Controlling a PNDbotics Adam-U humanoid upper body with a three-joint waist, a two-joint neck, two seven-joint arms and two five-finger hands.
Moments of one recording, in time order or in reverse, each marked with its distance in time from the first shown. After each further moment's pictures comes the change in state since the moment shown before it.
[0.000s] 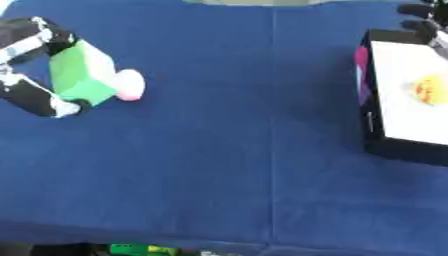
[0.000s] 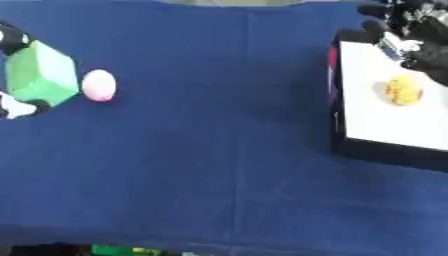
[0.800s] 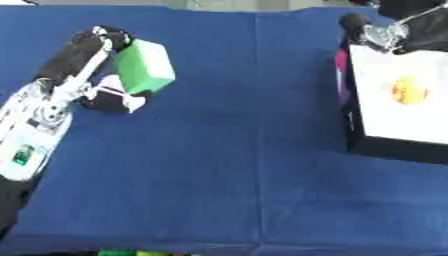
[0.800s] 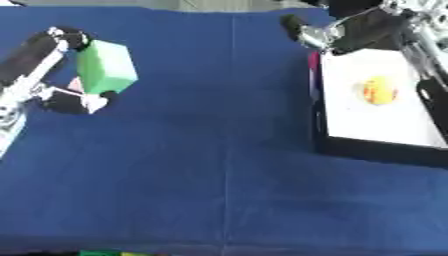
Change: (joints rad) left arm -0.017 -0.368 0.034 0.224 -0.317 -0.282 0.318; right arm -0.256 0.051 0.222 -0.020 0.200 -0.019 0.281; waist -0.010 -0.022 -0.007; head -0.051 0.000
